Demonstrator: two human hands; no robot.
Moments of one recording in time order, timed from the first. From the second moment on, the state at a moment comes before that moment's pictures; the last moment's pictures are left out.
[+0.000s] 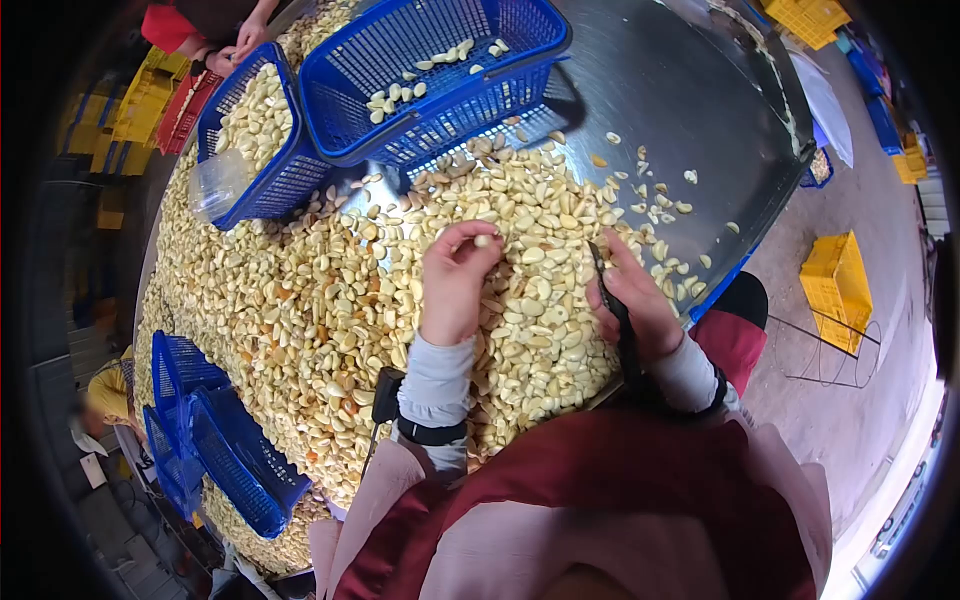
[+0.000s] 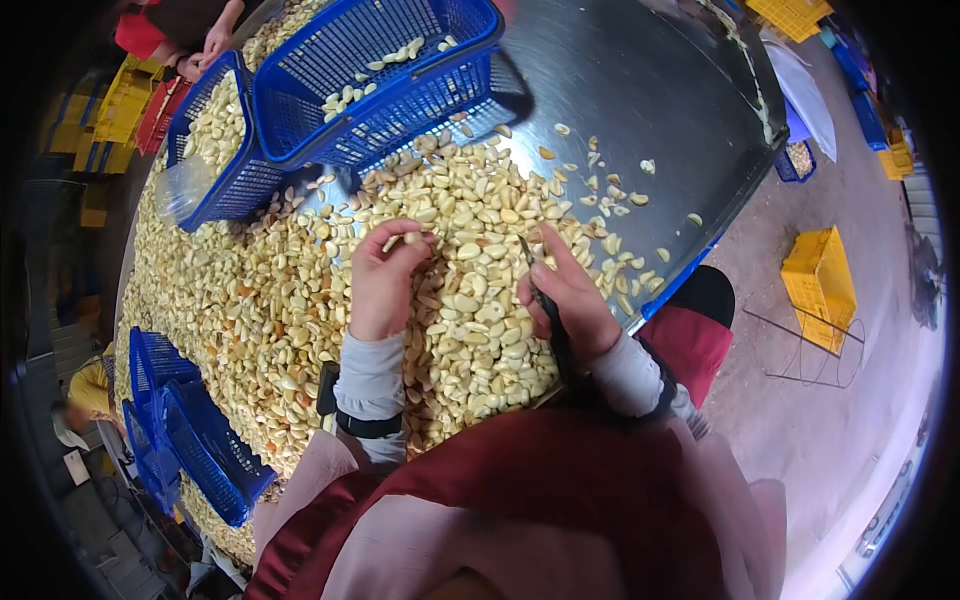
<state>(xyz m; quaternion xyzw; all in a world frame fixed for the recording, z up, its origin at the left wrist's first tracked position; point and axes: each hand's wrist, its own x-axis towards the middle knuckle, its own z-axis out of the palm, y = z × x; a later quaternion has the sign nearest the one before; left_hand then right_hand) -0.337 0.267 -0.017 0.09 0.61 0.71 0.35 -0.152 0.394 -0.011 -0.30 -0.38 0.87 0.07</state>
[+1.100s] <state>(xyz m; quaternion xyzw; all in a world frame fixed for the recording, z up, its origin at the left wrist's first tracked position) -0.309 0.263 -0.011 0.06 0.33 0.80 0.50 -0.170 0.374 0.020 -0.15 -0.80 0.56 0.12</state>
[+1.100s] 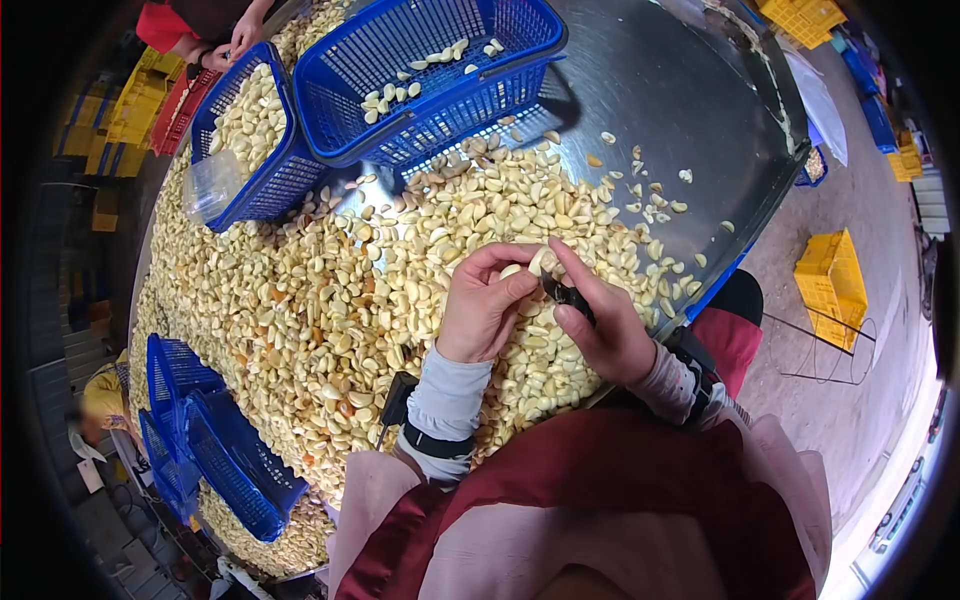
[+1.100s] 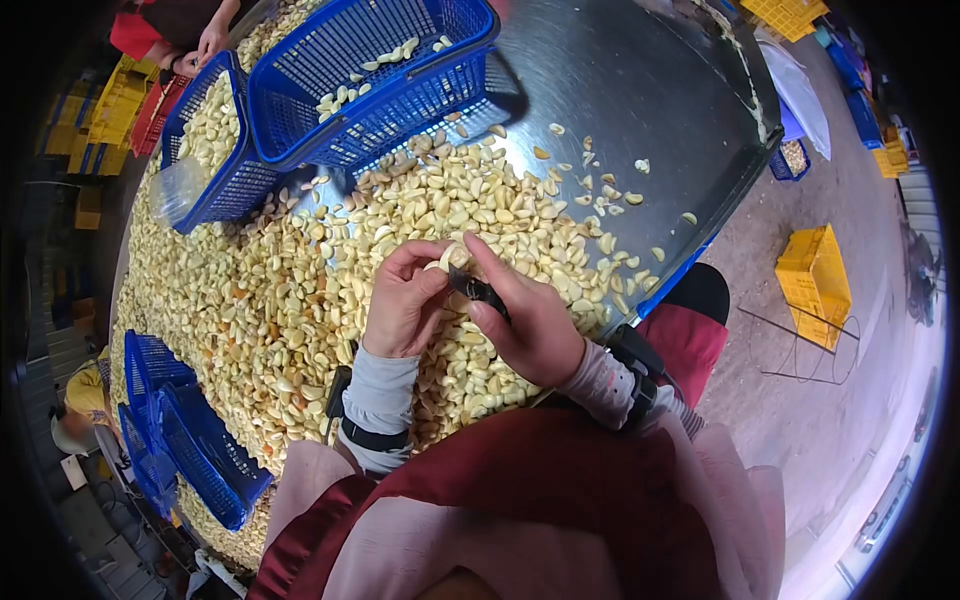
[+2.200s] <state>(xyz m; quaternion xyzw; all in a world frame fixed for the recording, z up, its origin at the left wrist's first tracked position) -0.501 0.336 0.028 0.40 0.82 0.38 -0.15 -0.158 0.431 -0.046 -0.28 -0.13 0.94 0.11</state>
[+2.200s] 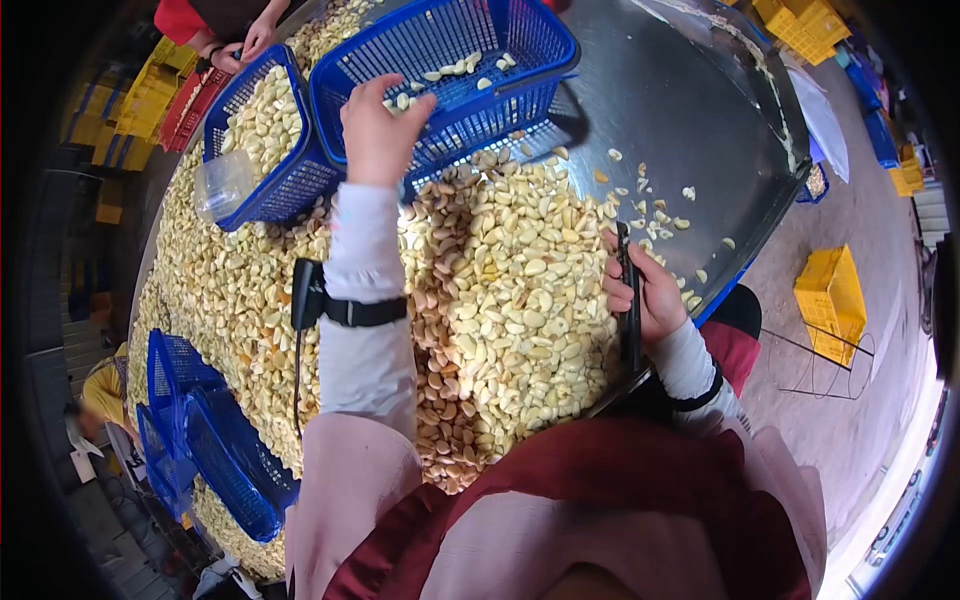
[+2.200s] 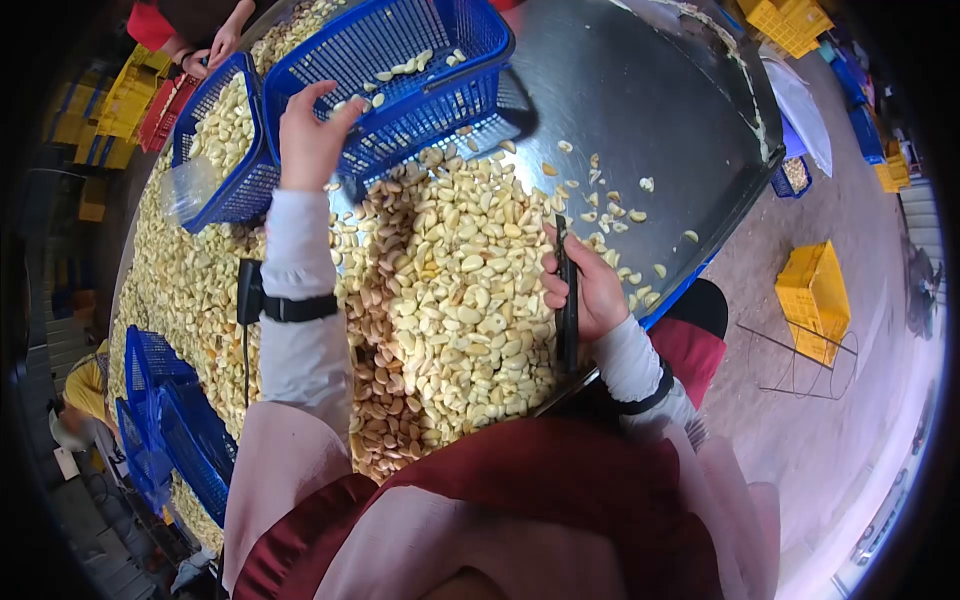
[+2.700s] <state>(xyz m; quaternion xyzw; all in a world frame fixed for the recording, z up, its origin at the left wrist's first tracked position) -0.333 0.294 -0.035 0.52 0.82 0.20 0.11 -0.161 0.398 -0.019 -0.28 -0.36 0.89 0.09</state>
